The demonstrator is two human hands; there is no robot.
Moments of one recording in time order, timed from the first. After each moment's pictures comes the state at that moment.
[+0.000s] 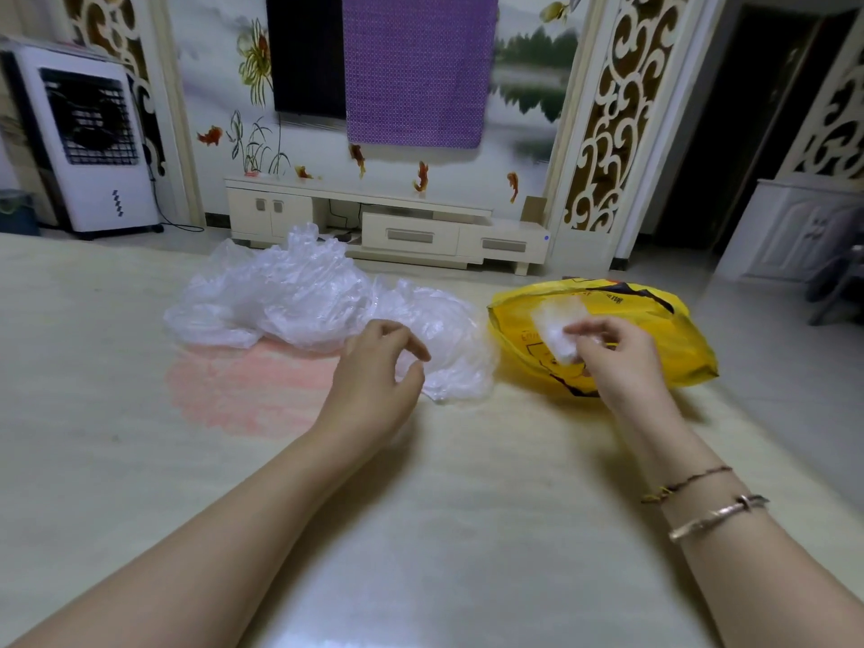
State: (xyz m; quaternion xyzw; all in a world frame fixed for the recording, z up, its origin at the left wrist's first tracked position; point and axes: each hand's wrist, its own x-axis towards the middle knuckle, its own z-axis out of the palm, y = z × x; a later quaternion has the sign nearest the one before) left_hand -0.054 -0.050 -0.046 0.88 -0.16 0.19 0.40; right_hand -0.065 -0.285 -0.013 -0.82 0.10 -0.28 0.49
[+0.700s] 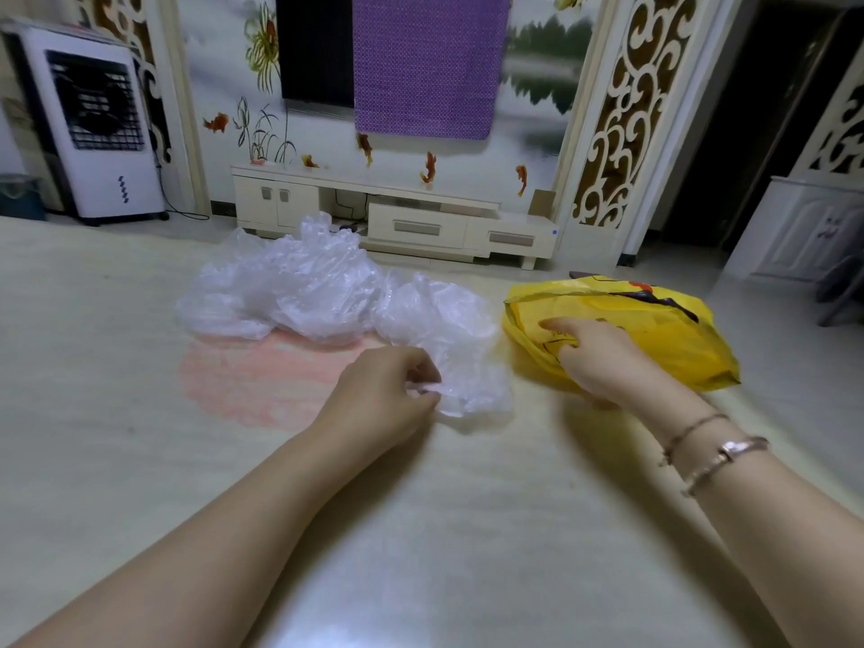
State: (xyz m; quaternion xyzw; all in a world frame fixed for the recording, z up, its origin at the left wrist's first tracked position) left_hand -0.055 -0.036 -0.051 0.89 -0.18 0.14 0.39; right_hand -0.036 -0.272 -0.003 -0.99 0.09 -0.06 0.13
